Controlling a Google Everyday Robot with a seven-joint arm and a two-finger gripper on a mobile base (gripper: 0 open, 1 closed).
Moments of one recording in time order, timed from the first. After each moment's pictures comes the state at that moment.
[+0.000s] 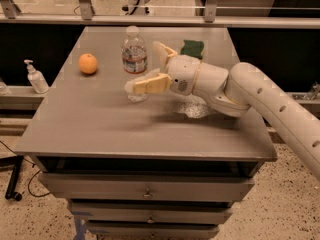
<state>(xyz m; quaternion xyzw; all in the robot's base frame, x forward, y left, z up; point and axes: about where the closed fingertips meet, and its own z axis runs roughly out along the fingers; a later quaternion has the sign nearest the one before) 0.594 0.043 0.933 -0.39 0.53 0.45 0.61</state>
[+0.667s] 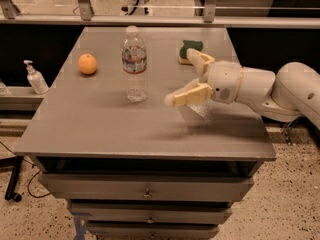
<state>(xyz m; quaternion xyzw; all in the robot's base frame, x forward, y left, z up) 0.566 -0.043 0.917 -0.42 0.57 0.39 0.58</state>
